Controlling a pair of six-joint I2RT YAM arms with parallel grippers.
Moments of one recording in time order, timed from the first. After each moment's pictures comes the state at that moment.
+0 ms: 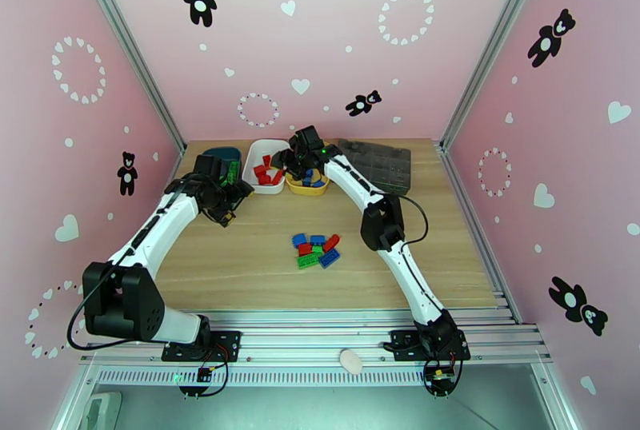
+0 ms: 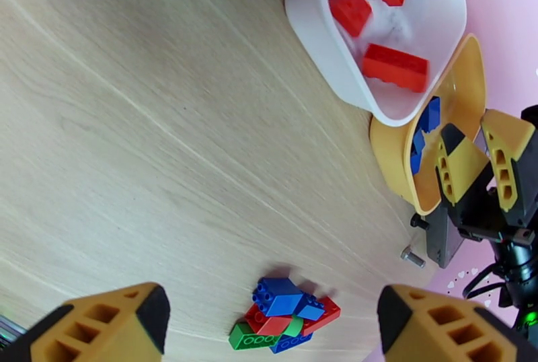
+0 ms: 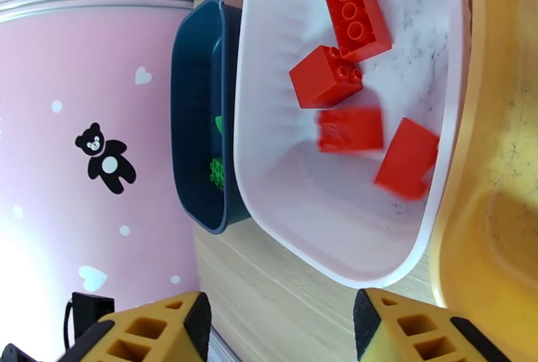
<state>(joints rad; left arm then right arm) -0.11 1.45 1.19 -0.80 0.26 -0.98 0.60 2.62 2.59 -0.70 -0.56 0.87</state>
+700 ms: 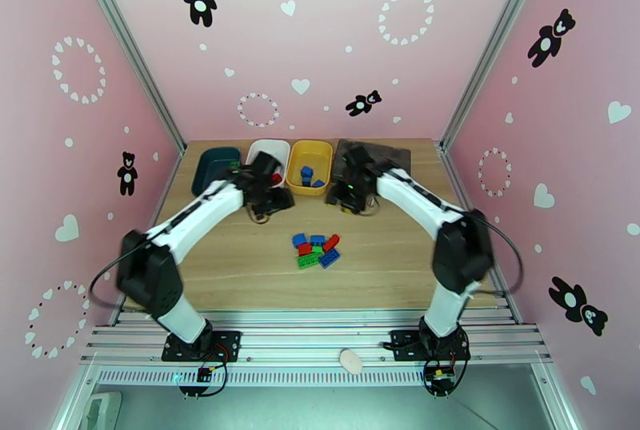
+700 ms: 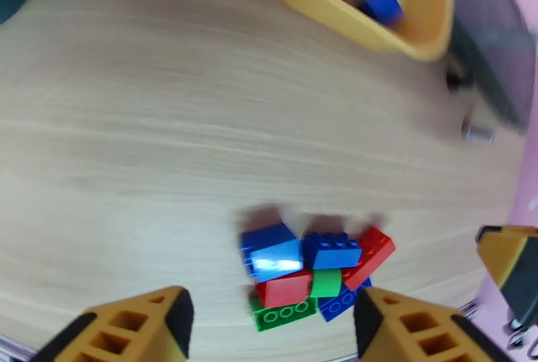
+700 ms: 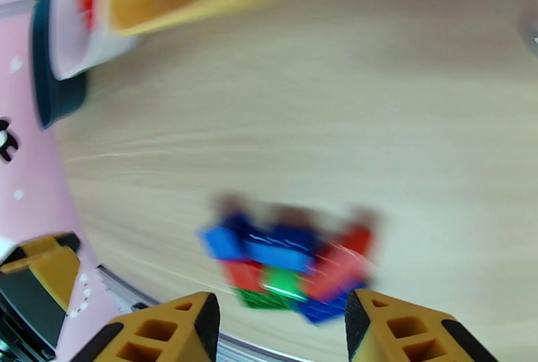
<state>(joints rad) -0.58 1.76 1.51 -0.94 0.08 -0.71 0.44 1.68 1.36 -0.90 -0.30 0.69</state>
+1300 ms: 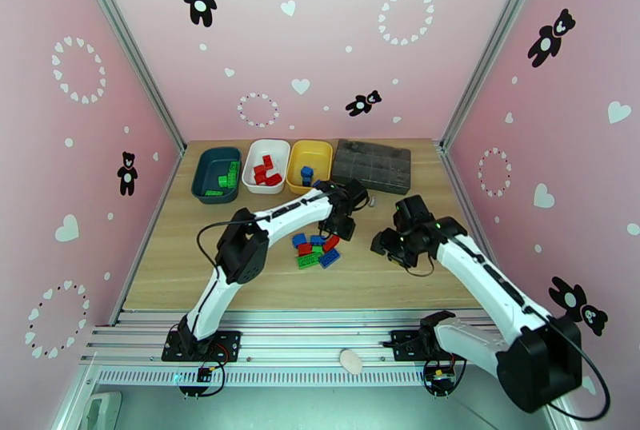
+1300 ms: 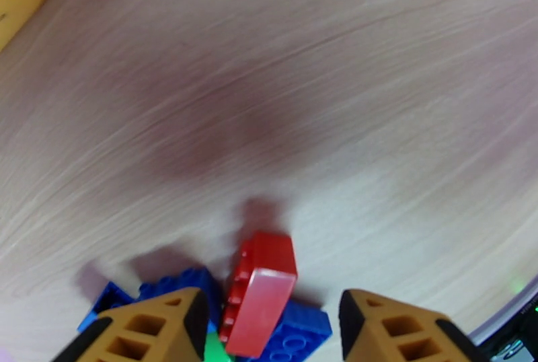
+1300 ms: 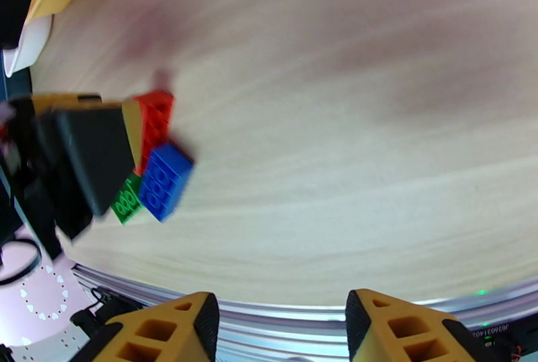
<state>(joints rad) -0.91 2.29 2.01 -1.12 -0.05 -0.47 0.31 1.08 0.81 -0.98 -0.28 0.71</state>
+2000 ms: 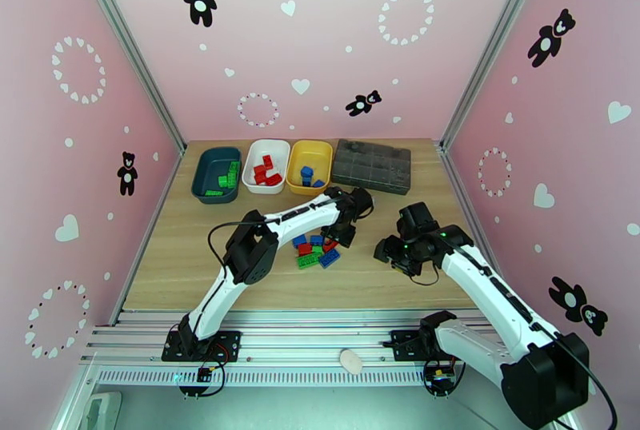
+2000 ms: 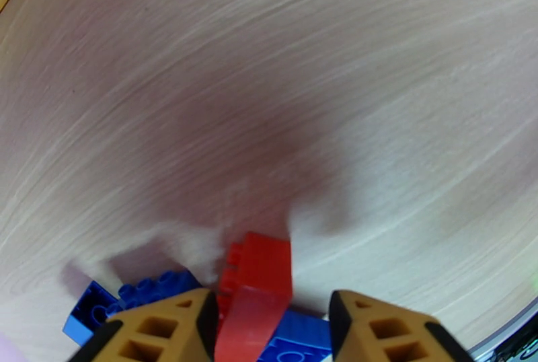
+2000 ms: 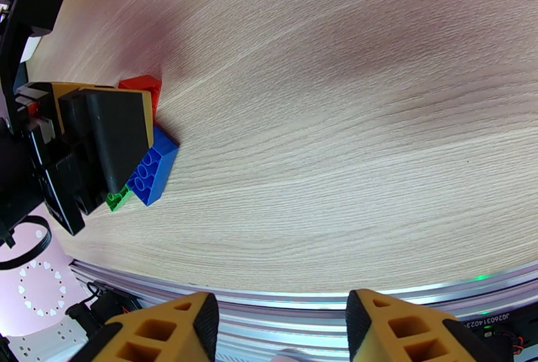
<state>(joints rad) -0.94 2.33 2.02 -1.14 -0.07 -0.47 0.30 1.05 0.79 -1.00 -0.29 0.70</state>
